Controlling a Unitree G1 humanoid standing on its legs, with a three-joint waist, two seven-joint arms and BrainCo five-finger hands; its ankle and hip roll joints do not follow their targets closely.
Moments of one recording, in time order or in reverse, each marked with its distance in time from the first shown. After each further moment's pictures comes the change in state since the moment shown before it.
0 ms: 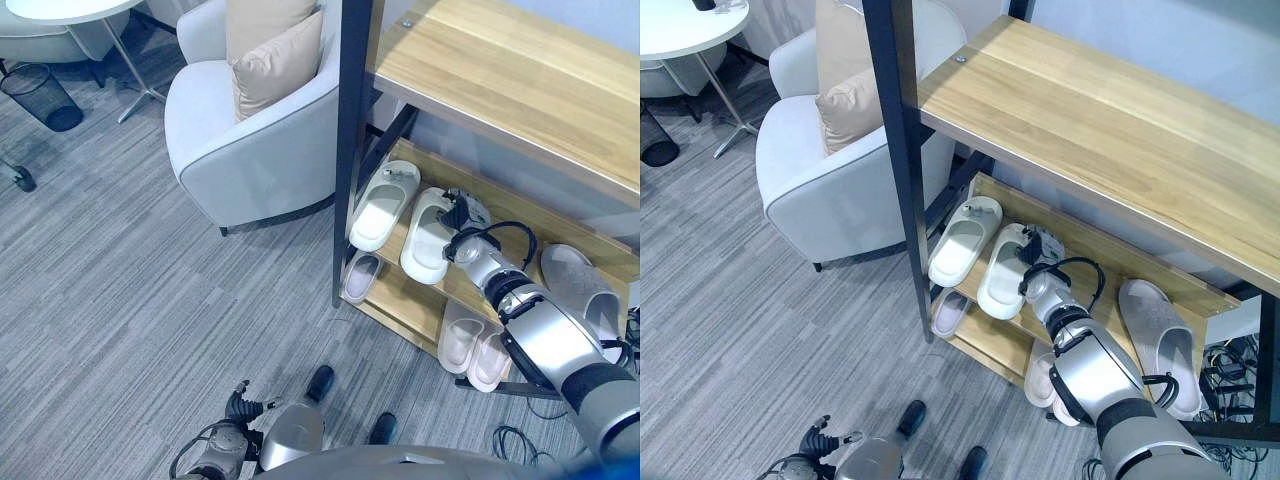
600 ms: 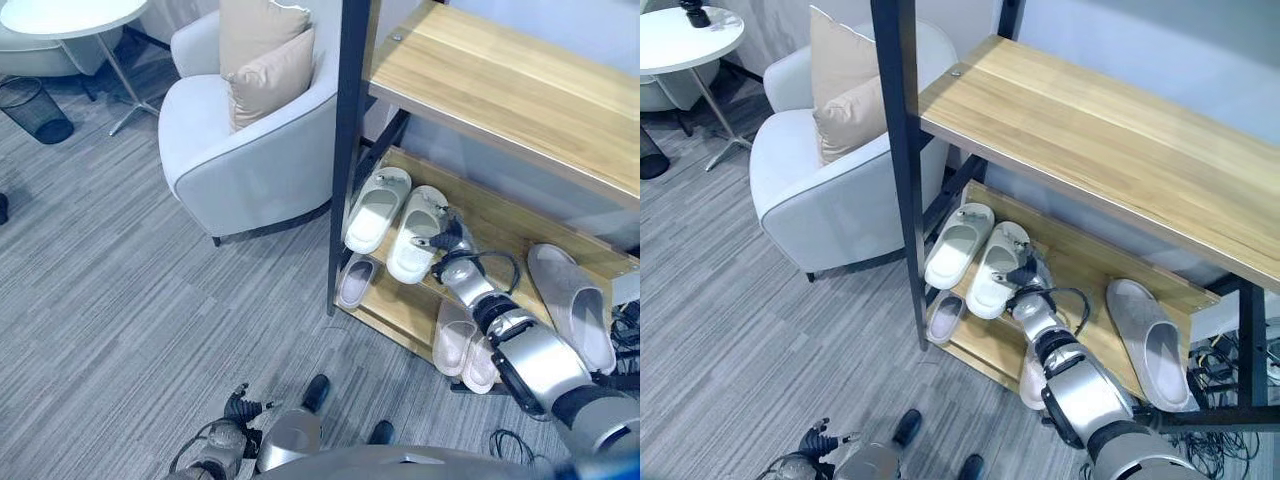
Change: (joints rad) left arm -0.037 -0.002 0.002 0.026 -0.065 0.036 -0.040; right arm 0.153 0.118 -0.170 -0.130 0.138 -0.007 -0.019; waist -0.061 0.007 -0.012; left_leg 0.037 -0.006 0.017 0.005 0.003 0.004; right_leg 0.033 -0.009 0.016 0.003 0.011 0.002
